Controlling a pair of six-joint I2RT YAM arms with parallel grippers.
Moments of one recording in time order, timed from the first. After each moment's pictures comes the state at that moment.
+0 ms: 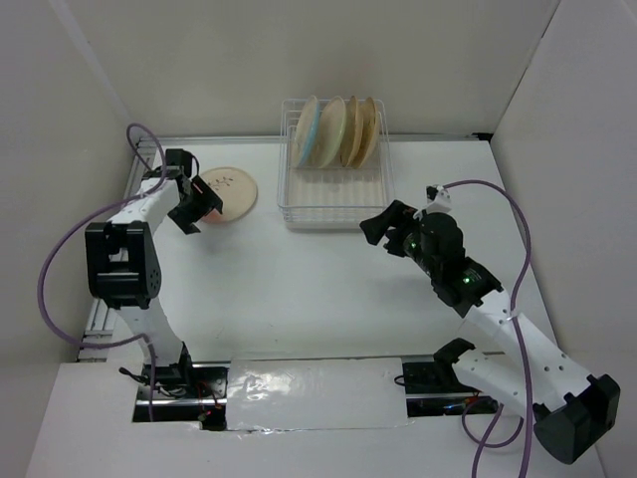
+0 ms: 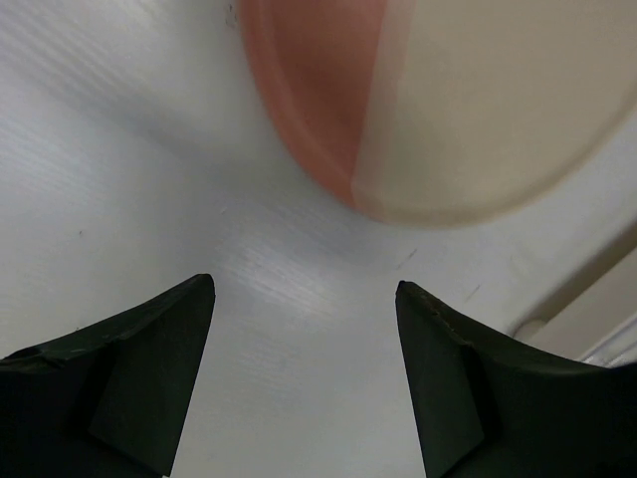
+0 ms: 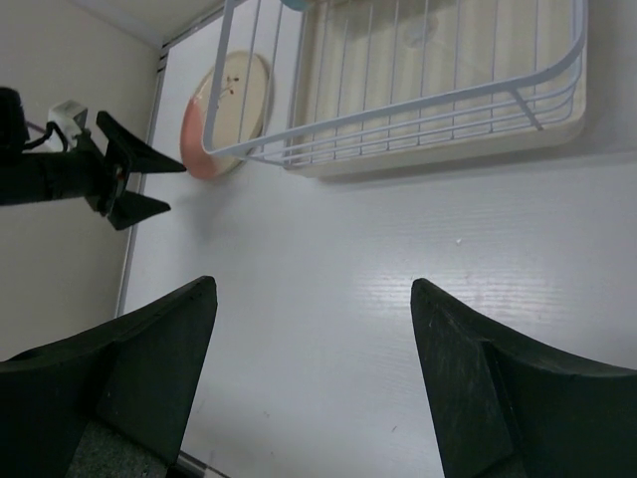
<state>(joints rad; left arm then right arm) 0.05 1.80 1.37 -0.70 -0.03 -0.75 0.52 0.84 0.75 -0.22 0.12 0.75</state>
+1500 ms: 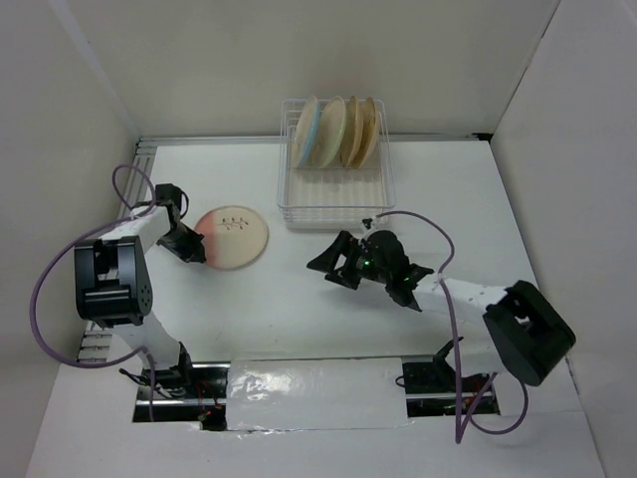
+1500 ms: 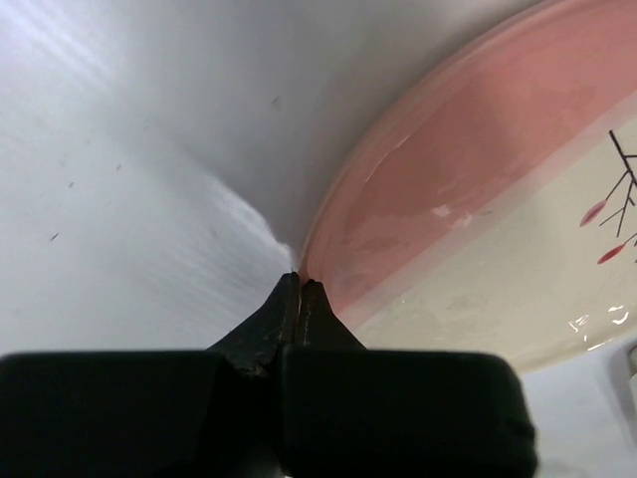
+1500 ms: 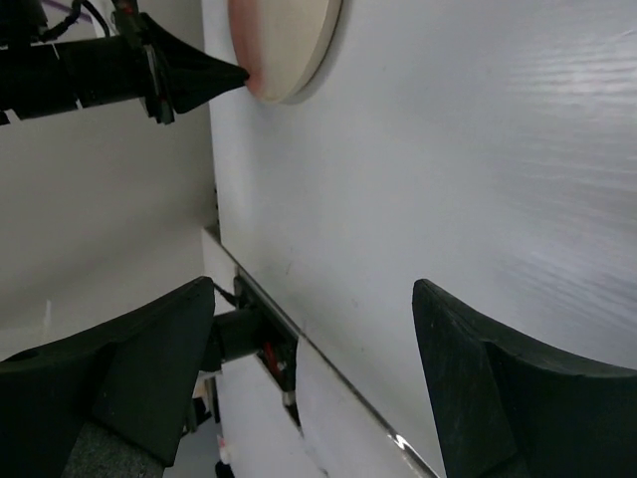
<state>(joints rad) 0.13 1.71 1.09 -0.72 0.00 -0.87 0.64 1.29 0.51 0.34 -0.28 1.11</state>
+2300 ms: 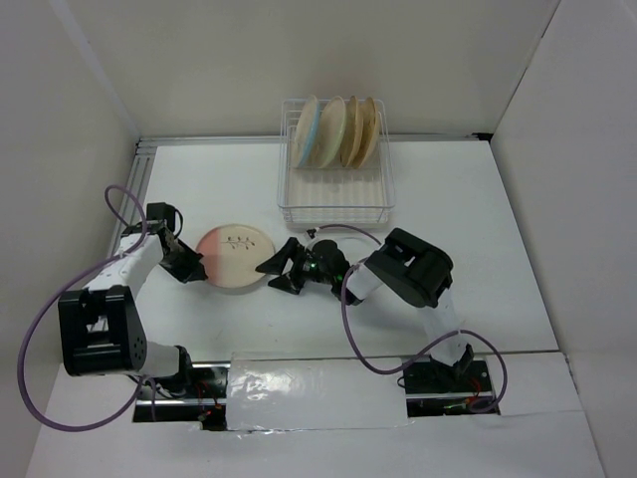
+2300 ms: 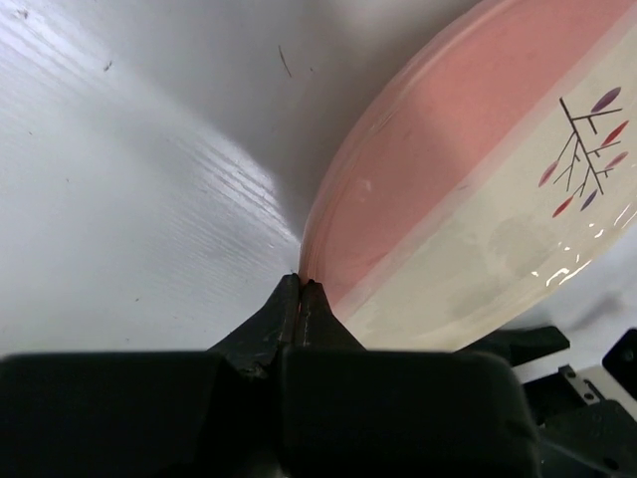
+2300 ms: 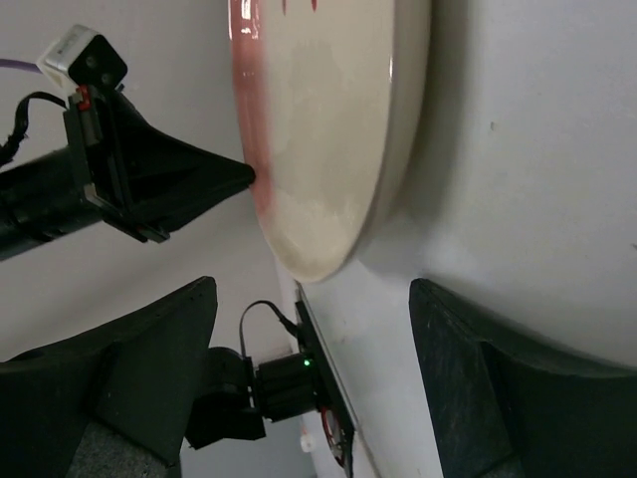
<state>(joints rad) 0.13 1.38 0.86 -0.77 0.09 -0.81 0.84 2.09 0.80 1.00 -0.32 1.41</state>
